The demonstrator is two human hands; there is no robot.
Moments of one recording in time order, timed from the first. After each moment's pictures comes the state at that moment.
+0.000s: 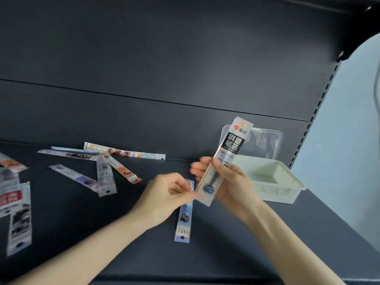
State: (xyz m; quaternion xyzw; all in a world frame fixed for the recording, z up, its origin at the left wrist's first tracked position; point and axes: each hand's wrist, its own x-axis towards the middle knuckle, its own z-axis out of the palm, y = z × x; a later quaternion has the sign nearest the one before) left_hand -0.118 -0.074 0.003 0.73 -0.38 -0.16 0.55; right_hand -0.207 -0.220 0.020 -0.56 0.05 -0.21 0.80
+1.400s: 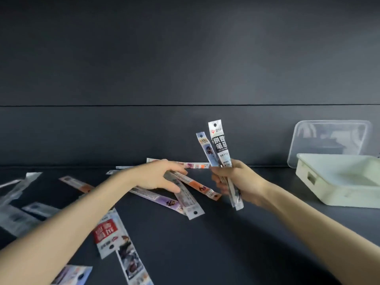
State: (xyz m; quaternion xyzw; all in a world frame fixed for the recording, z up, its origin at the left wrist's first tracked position) left_hand 0.110 0.014 0.026 0.80 -0.55 -0.17 0.16; right_hand -0.064 -0.143 0.017 -0.71 0.13 -0.11 0.68
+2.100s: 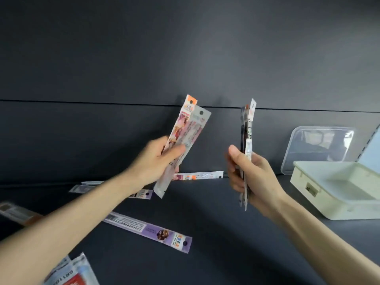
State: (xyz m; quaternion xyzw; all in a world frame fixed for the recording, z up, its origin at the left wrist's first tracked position) left_hand 0.134 -0.034 0.036 0.65 -0.47 -0.17 0.58; right_hand -0.040 -0.155 0.030 -0.64 0.16 -0.32 0.68
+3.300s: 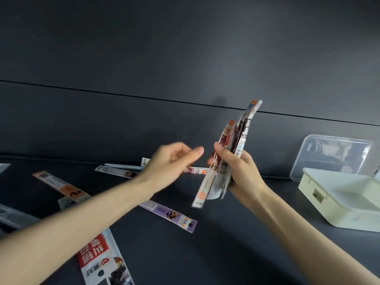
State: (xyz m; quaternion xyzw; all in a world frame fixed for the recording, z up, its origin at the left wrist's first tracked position) left_hand 0.086 0.003 0.032 0.69 -0.40 -0.15 0.58; right_hand -0.019 -0.127 0.032 -0.63 0.11 -0.28 0.72
